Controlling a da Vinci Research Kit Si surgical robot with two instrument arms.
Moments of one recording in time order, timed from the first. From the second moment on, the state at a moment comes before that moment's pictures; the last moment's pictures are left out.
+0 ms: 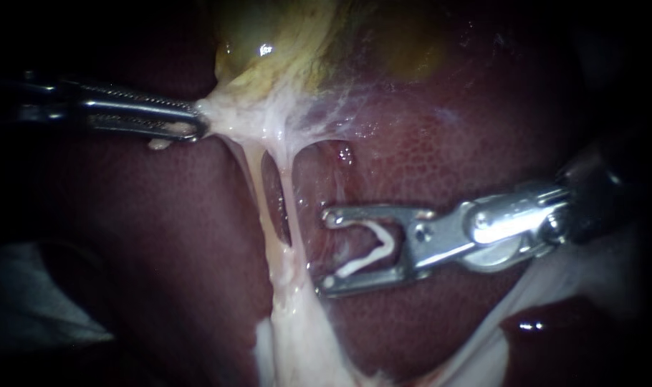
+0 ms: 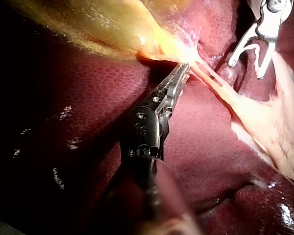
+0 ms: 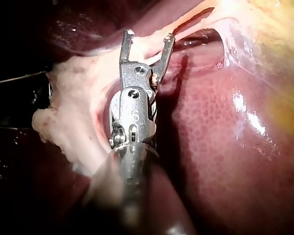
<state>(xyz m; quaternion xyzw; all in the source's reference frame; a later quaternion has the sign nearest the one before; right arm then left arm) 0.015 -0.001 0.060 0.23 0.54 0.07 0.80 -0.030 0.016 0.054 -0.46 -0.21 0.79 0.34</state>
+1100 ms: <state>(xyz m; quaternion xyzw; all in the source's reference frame) 0.022 -0.001 0.067 0.28 0.57 0.05 0.77 -0.031 0.016 0.054 -0.46 -0.21 0.79 0.34</state>
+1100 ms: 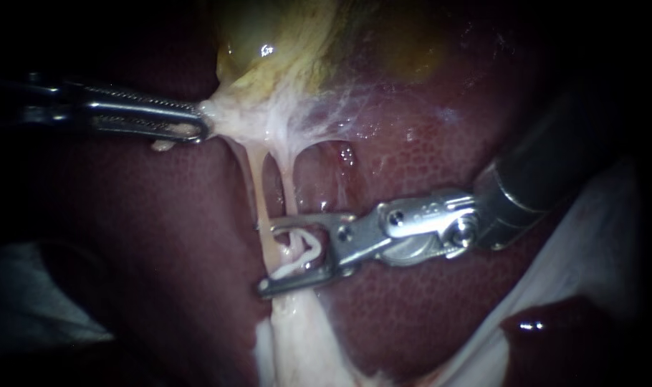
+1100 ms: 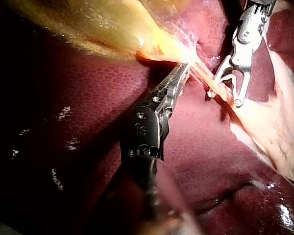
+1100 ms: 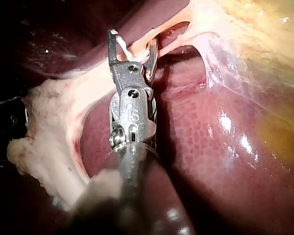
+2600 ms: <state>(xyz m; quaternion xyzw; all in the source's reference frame) 0.023 -0.003 0.063 0.32 0.58 0.07 0.75 -0.031 0.016 0.055 -0.46 -0.21 0.79 0.34</state>
